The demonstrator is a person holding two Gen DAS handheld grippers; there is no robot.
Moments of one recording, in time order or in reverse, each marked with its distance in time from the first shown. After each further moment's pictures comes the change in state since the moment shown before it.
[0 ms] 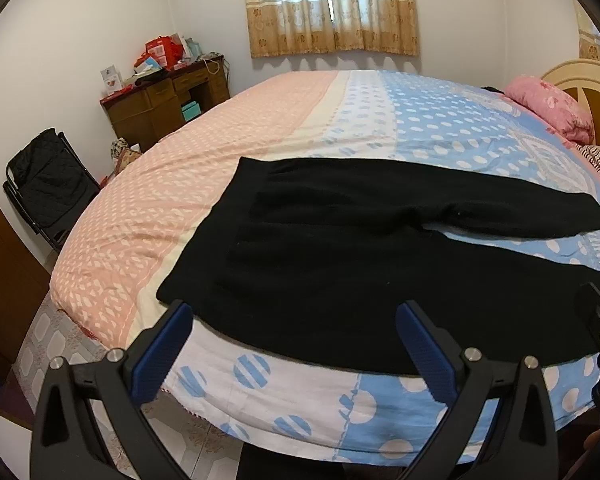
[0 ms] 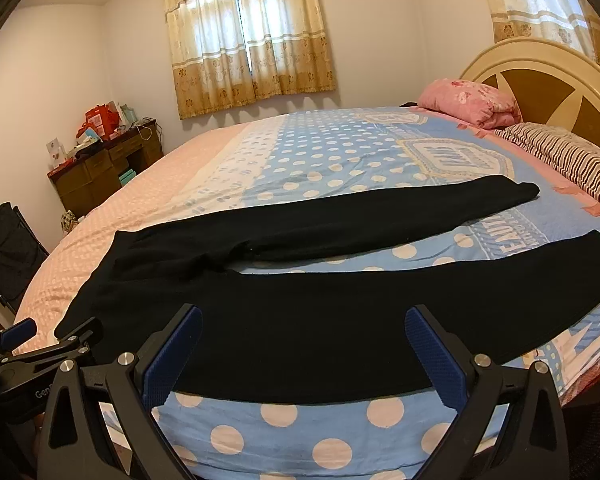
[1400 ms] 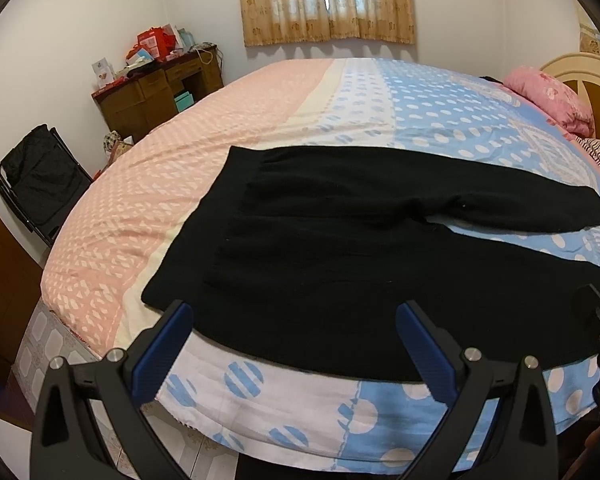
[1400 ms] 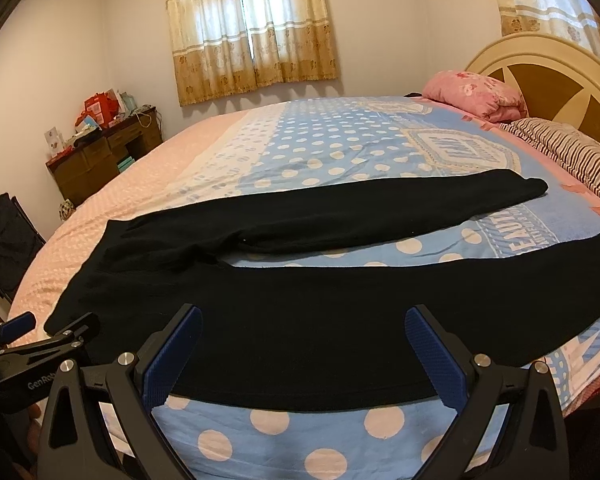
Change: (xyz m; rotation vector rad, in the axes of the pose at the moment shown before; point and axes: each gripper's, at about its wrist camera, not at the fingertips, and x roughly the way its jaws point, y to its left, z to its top) left arm 0.020 -0.001 0.004 0.011 0.046 -0.016; right arm 0.027 -0.003 0.003 -0.034 0.057 0.001
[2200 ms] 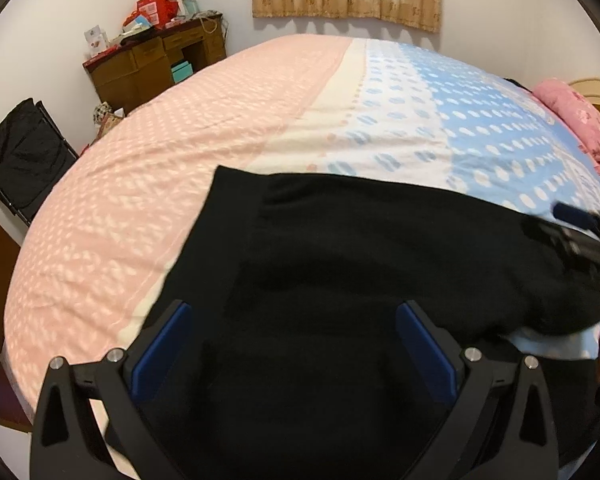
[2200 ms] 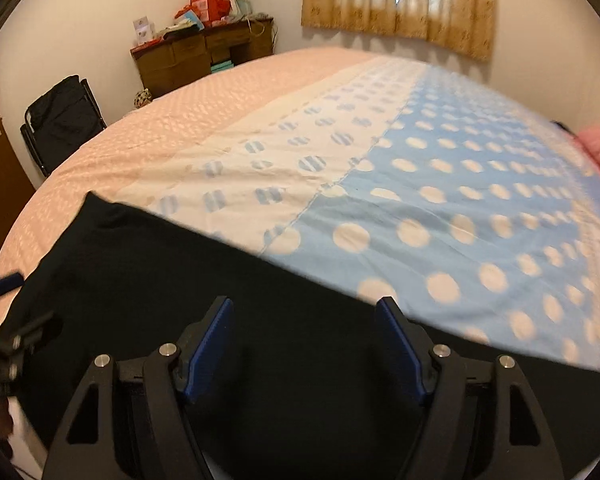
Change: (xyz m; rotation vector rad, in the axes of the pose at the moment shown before) left arm 0.115 0.022 0.086 -0.078 0.107 -0.022; right arm 0.261 0.073 0.151 -0.394 0.259 0.332
